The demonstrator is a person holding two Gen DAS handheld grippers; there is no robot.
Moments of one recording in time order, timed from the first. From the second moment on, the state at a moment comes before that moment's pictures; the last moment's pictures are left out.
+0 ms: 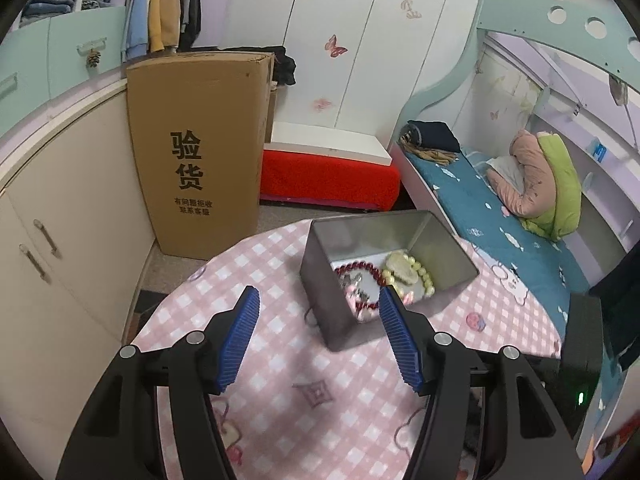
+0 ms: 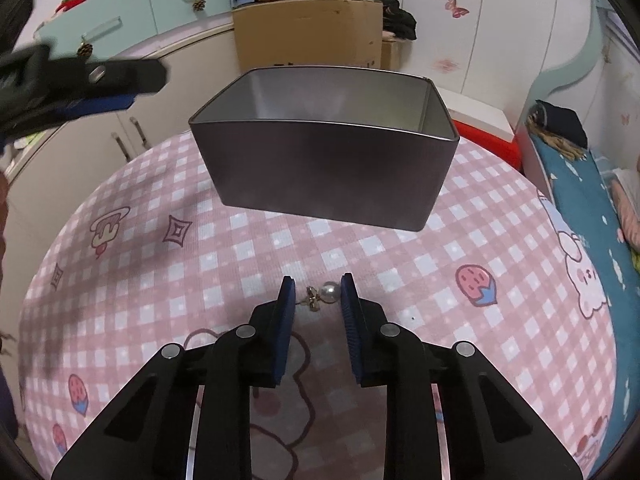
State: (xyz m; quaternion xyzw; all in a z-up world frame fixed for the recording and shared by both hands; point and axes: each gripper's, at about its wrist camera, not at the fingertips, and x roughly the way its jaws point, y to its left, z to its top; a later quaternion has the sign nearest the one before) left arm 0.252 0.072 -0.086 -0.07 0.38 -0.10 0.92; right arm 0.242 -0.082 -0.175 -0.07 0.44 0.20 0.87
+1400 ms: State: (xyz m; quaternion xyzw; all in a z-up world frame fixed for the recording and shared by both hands) left arm 0.309 0.047 -0.111 -0.01 0.45 -0.09 0.89; right arm 0.299 -0.118 -0.082 0.03 0.38 0.21 0.90
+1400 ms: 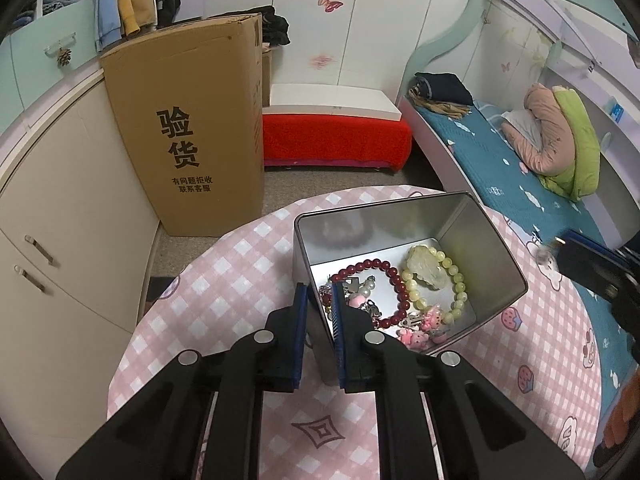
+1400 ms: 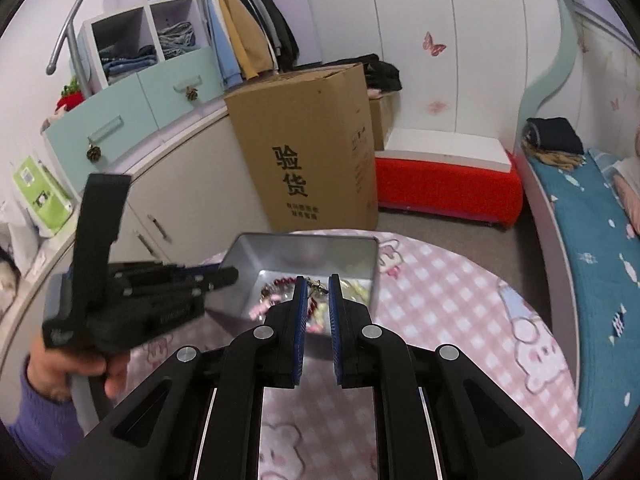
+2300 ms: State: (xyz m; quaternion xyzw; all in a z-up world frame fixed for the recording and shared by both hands) left arm 0.284 0.052 -0.089 -0.03 0.41 -0.10 0.91; right arm 0.287 -0.121 -0.092 0.06 0.37 0.18 0.91
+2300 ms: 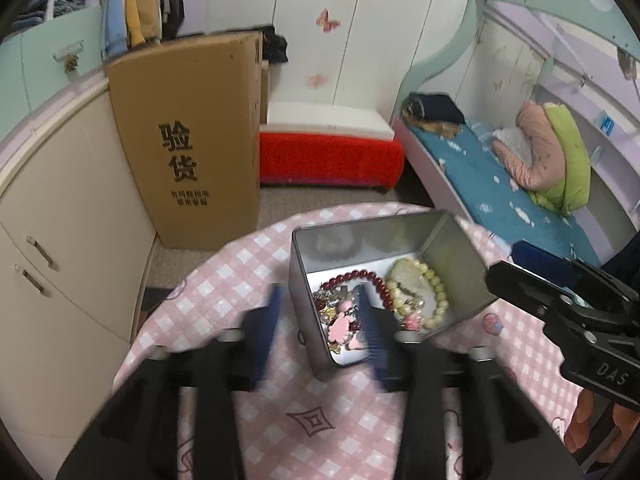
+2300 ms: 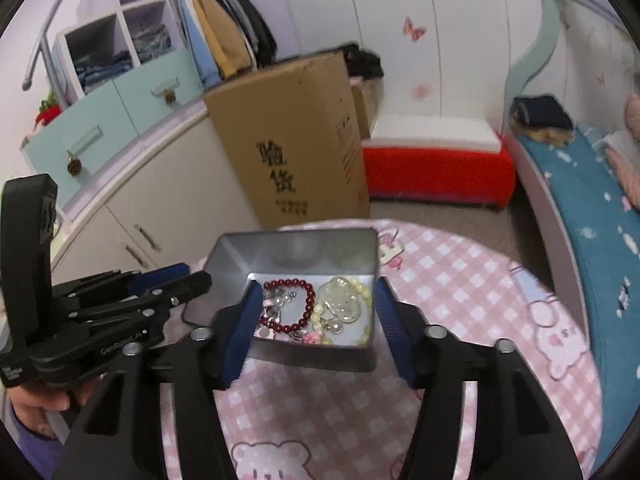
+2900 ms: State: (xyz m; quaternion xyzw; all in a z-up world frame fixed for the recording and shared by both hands) left arm 0.132 0.033 -0.017 0.01 0.27 -0.08 0.96; right arm 0.129 -0.134 -0.015 0.01 0.25 0.15 0.96
